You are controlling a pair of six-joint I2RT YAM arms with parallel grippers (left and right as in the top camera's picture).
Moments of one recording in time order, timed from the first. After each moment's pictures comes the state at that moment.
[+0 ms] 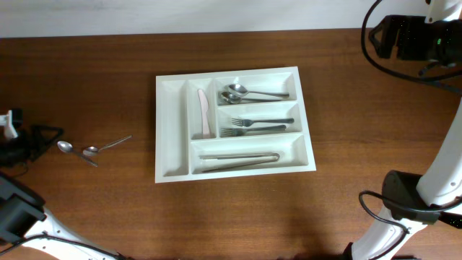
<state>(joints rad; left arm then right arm) 0.89 2.33 1.85 -1.21 0.91 0.61 -0.21 1.98 2.84 -1.69 -0.30 -0.09</state>
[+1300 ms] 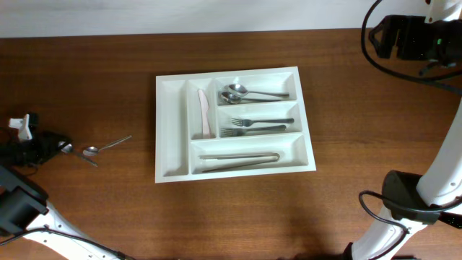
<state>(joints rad) 0.84 2.41 1.83 -1.09 0.76 0.55 -0.21 1.98 2.84 -1.69 -0.30 -0.09</state>
